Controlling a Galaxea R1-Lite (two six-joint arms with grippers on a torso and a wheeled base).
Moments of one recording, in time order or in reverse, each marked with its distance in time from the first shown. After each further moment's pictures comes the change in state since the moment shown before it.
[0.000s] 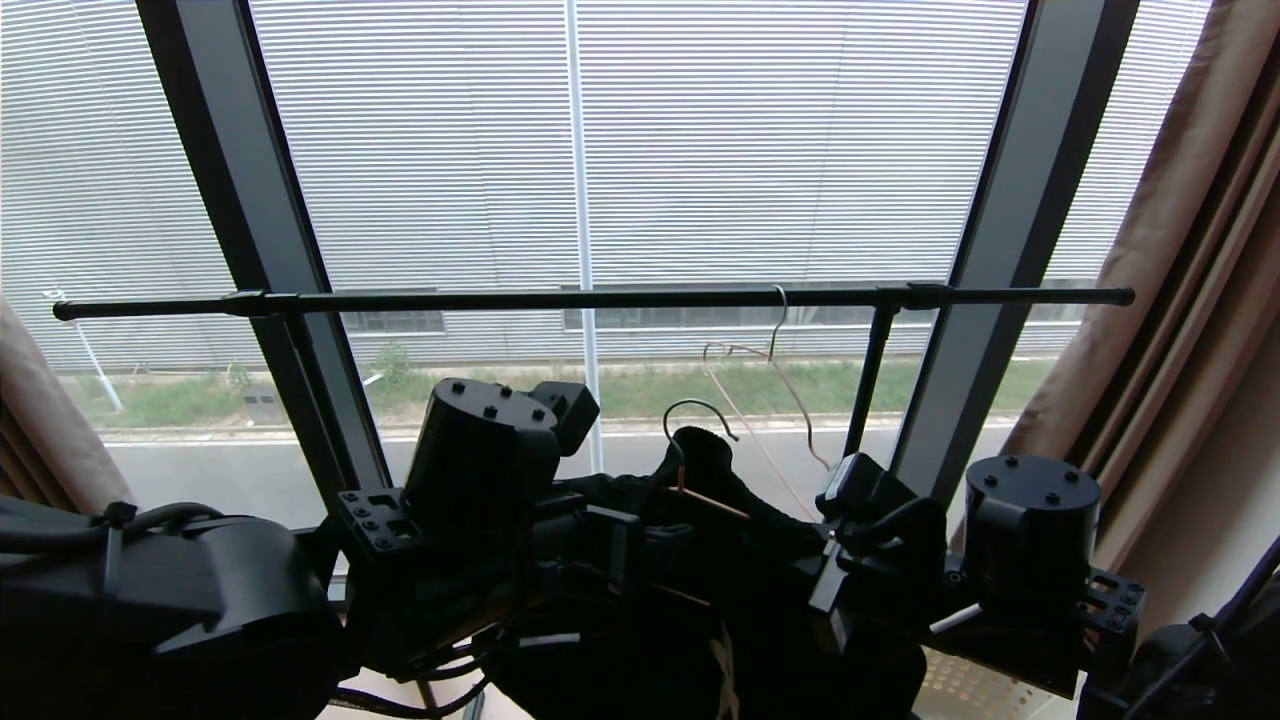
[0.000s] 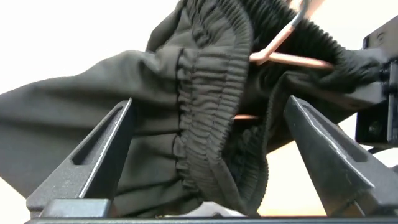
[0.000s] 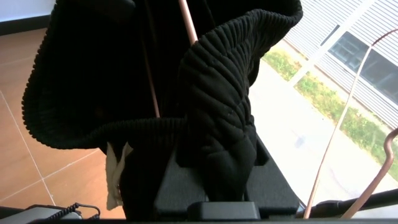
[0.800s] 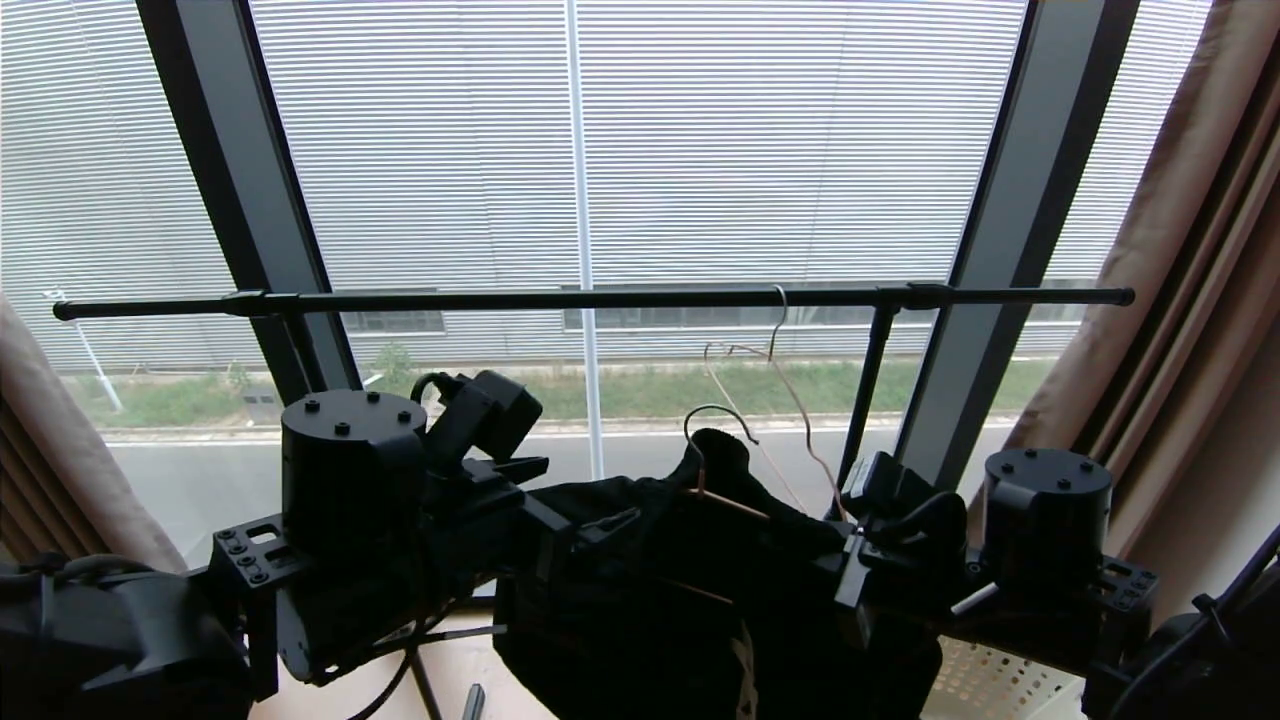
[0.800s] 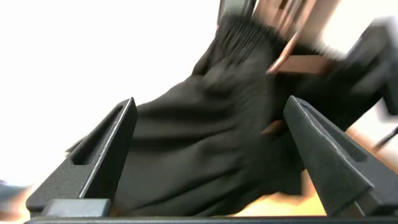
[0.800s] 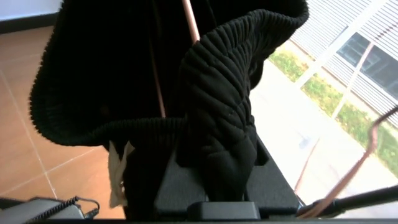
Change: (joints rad) left arm 0.146 -0.051 0.226 -0.356 -0.144 0.332; right arm -0.093 0.013 0.015 0.000 0.143 -0.049
